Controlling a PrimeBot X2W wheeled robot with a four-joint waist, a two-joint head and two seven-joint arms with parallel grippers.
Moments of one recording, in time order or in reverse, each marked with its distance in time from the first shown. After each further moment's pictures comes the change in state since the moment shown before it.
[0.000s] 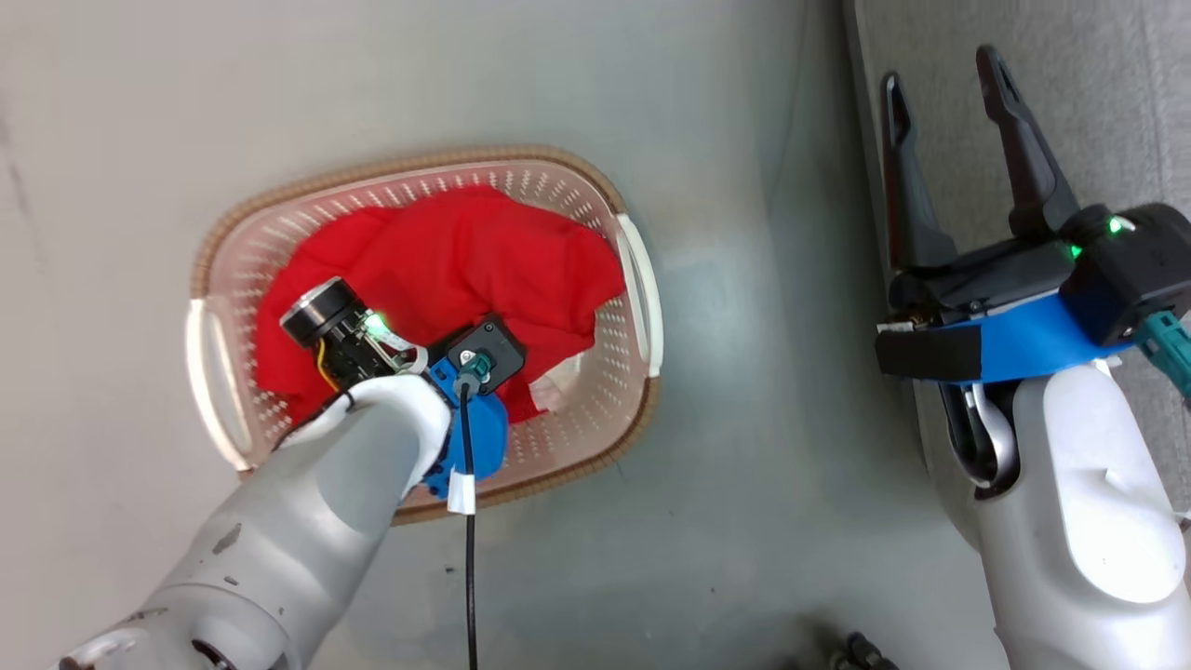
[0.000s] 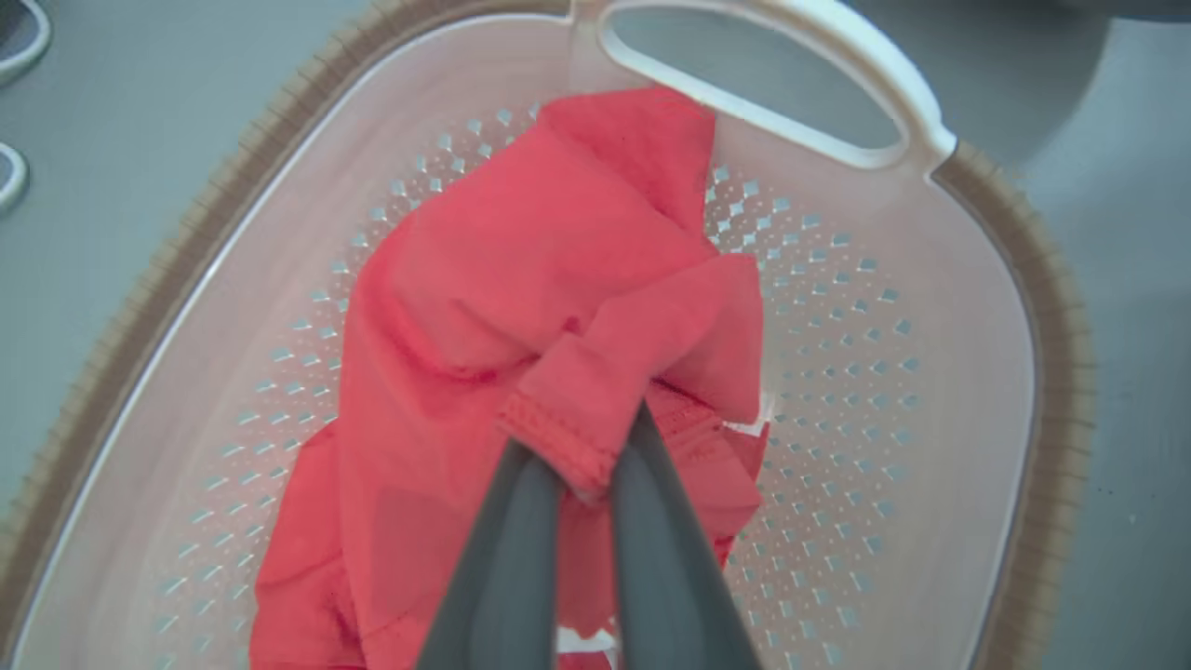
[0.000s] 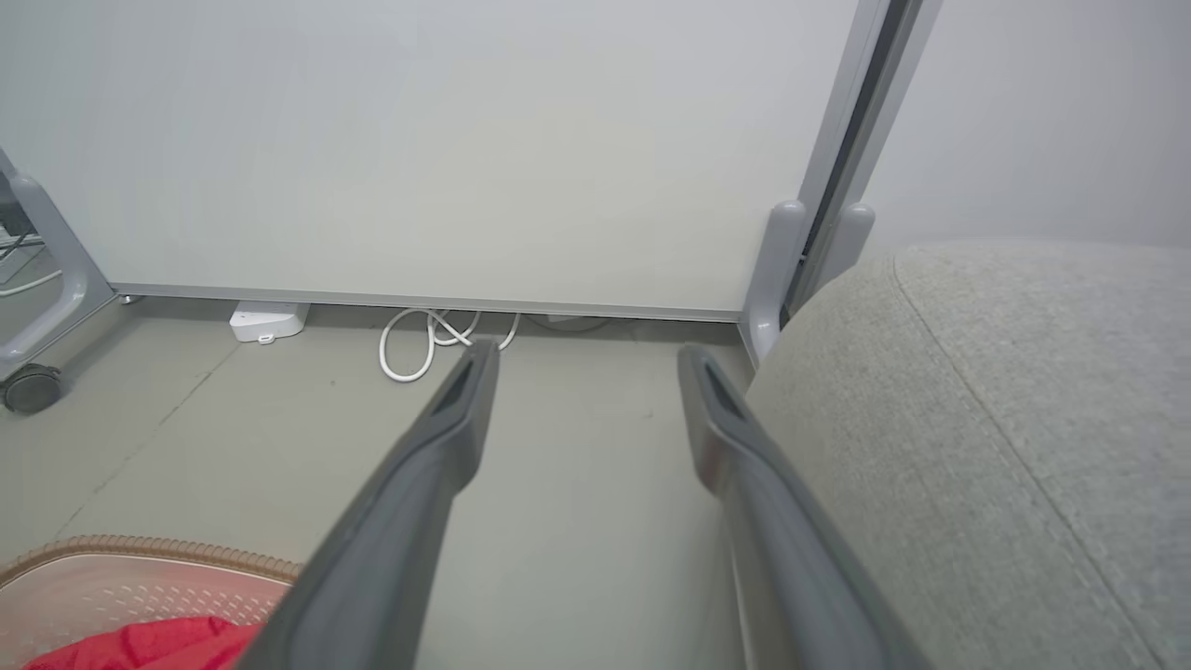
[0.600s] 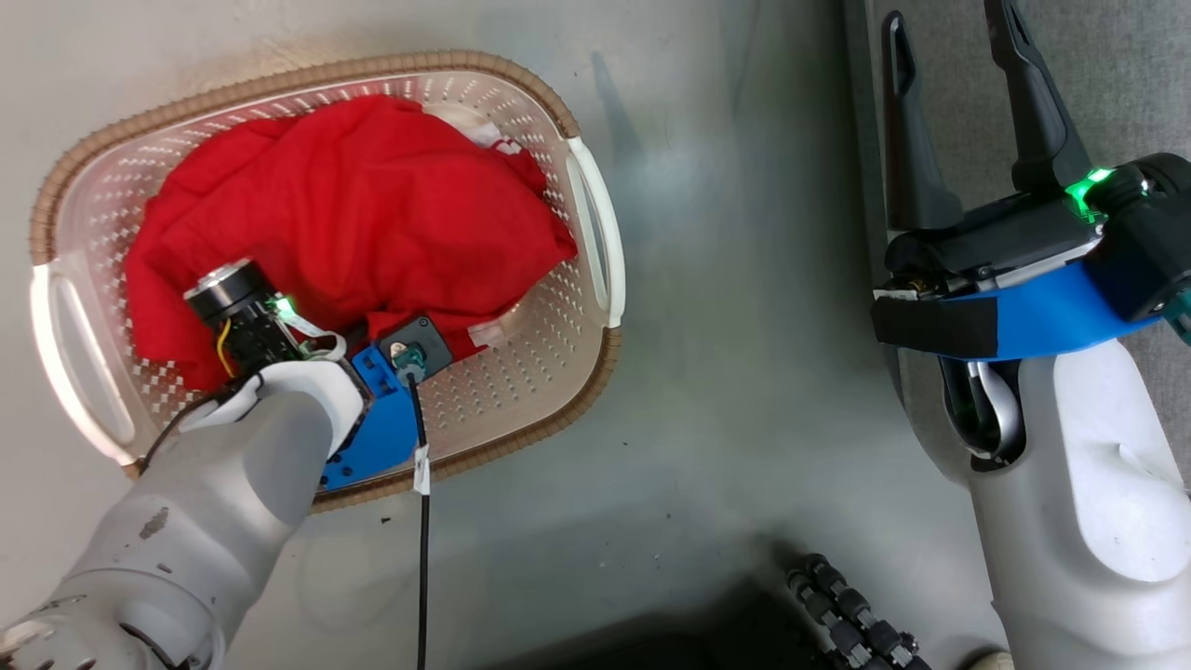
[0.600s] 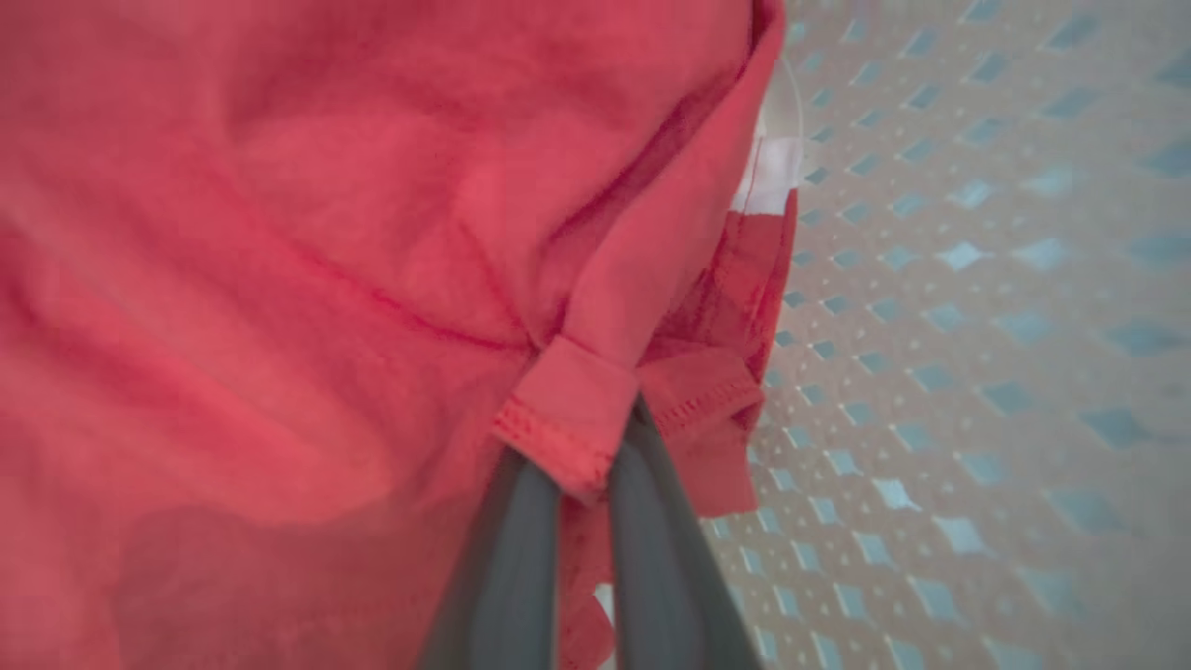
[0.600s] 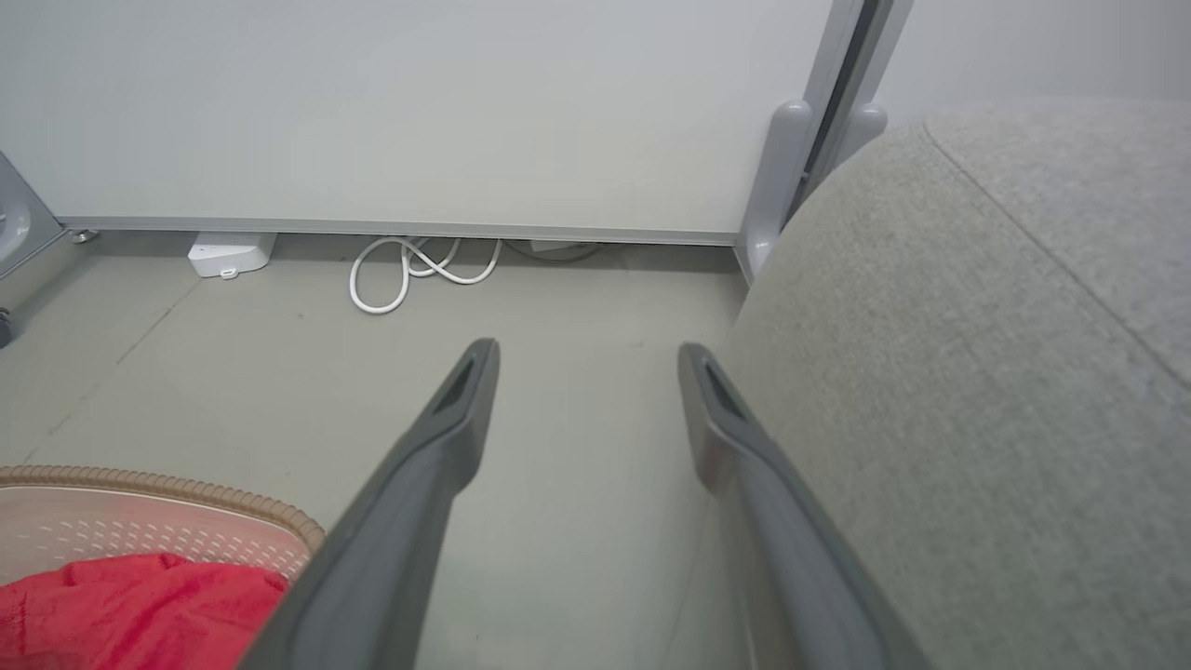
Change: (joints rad) left arm -0.042 0.097 -0.046 0.055 0.154 -0.003 0.110; right arm -0.053 0.000 0.031 -0.047 0.054 -0.001 0.000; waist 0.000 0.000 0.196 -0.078
